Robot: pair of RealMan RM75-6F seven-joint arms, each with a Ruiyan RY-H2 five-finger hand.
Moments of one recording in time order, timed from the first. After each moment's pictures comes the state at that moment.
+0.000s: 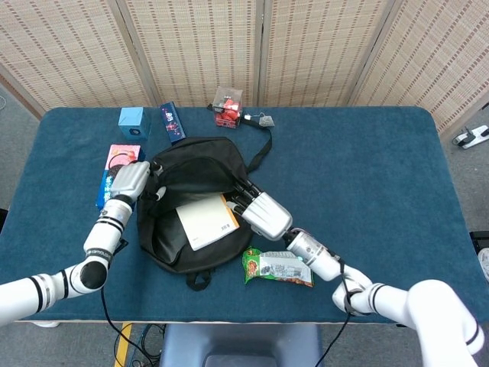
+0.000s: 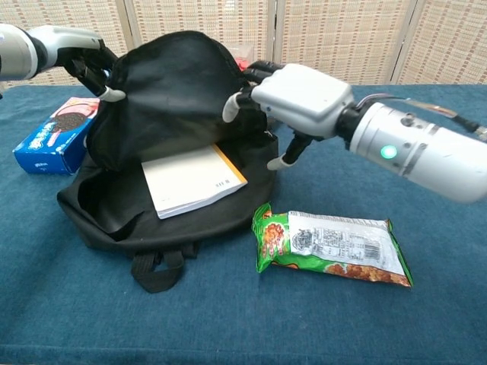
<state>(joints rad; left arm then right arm) -0.96 -1.29 -0.27 -1.53 0.50 0.83 0.34 0.89 -1.70 0.08 -1.09 -1.61 1.15 -0.21</state>
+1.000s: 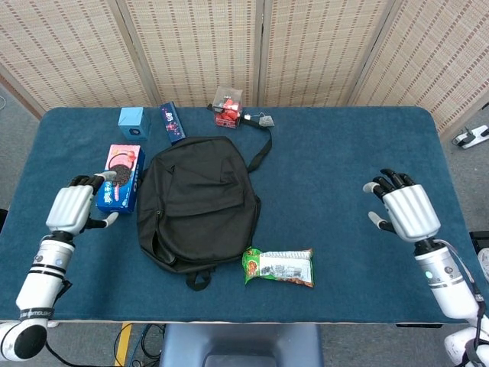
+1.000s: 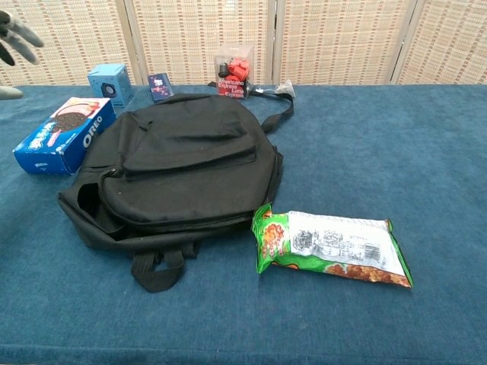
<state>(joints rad) -0.63 -1.04 -0.15 -1.85 0.93 1.19 0.21 0.47 -1.07 0.06 -1.60 -1.43 1.36 -0.17</state>
